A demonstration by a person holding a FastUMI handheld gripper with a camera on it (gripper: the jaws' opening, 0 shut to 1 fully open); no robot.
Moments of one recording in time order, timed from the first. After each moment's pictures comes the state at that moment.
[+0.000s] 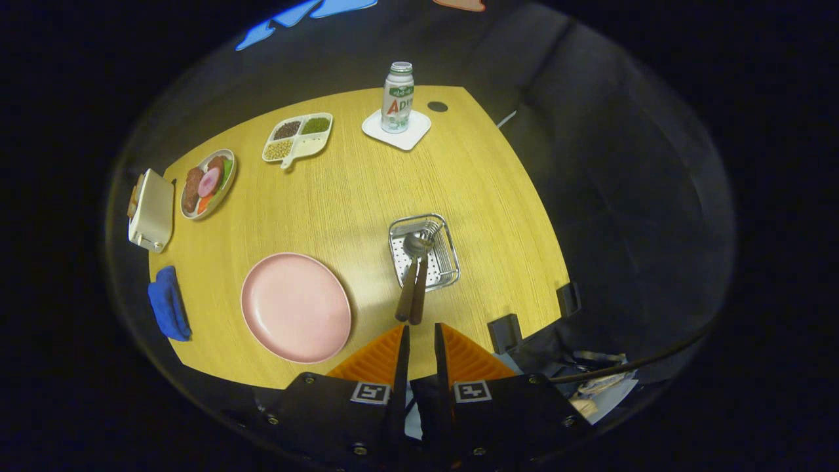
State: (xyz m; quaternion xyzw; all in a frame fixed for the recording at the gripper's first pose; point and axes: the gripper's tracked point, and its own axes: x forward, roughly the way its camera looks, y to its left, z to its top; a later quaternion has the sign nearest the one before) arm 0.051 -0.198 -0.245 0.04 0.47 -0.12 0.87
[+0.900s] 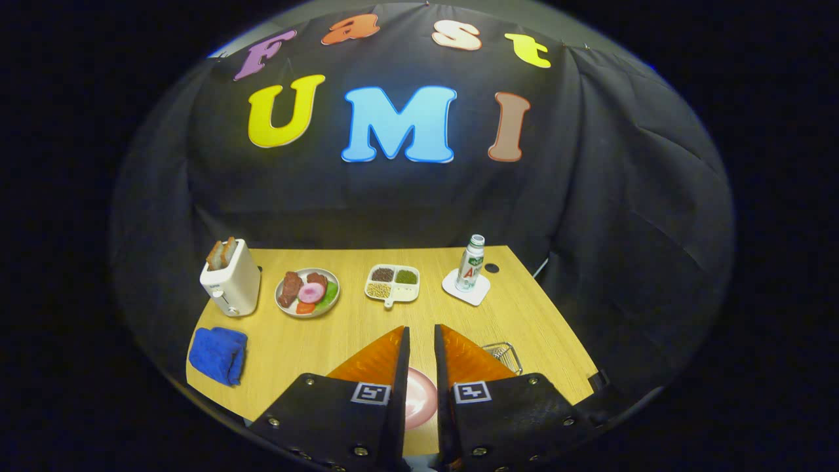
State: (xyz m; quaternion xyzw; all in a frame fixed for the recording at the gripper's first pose) arm 0.045 -0.057 -0.097 0.00 0.11 -0.04 0.99
